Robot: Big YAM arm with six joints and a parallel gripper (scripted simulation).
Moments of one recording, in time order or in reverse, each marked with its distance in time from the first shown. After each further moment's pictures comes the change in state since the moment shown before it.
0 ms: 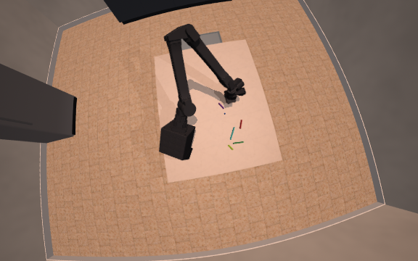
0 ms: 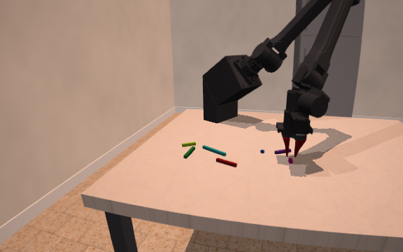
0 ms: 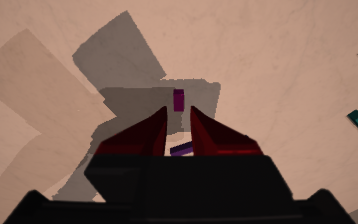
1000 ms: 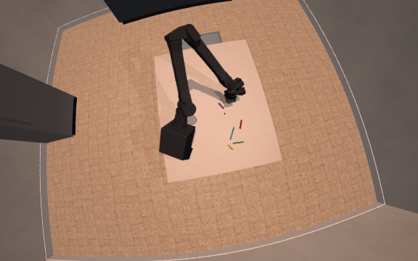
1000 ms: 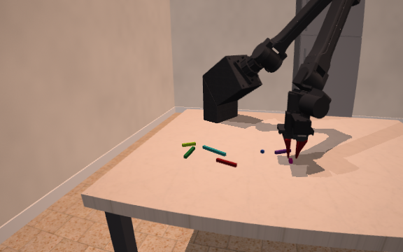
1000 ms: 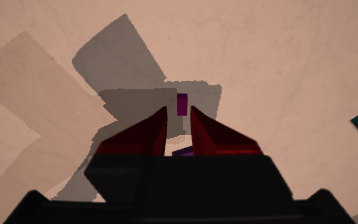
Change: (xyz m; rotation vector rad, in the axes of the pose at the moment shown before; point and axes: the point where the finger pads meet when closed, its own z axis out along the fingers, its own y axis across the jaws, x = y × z) arm -0.003 0.003 0.003 -0.003 -0.011 -0.006
